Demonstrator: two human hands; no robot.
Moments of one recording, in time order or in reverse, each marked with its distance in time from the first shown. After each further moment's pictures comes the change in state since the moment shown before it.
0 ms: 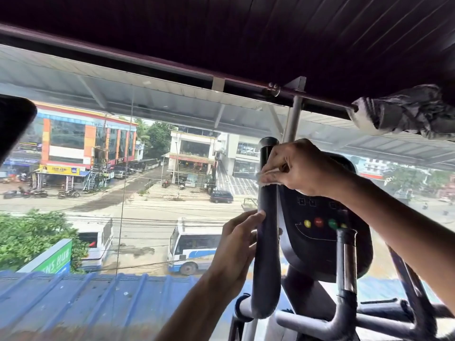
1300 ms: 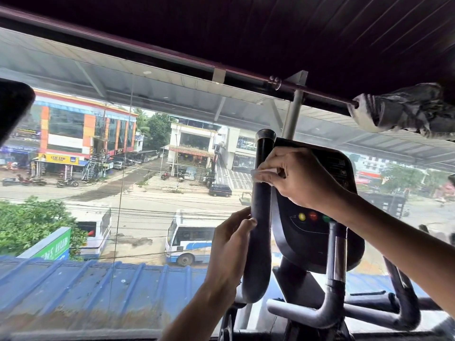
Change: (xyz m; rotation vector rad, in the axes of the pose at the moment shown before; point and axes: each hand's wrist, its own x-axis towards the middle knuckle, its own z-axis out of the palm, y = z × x) left_hand -0.034 -0.007 0.011 0.282 0.167 0.171; right_hand -0.030 -0.017 0.017 0.029 0.121 -0.027
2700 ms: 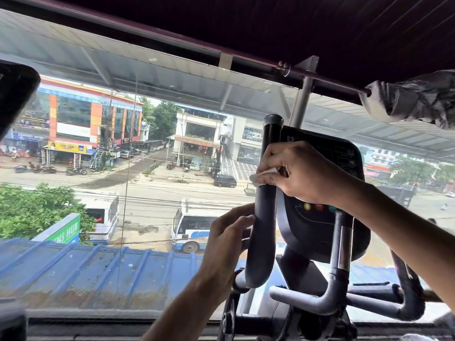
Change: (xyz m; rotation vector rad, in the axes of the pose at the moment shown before) left_hand -0.011 -0.002 -0.011 -0.145 -0.037 -0.108; right_hand -0.002 -0.006 0.003 -0.013 -0.157 -0.075
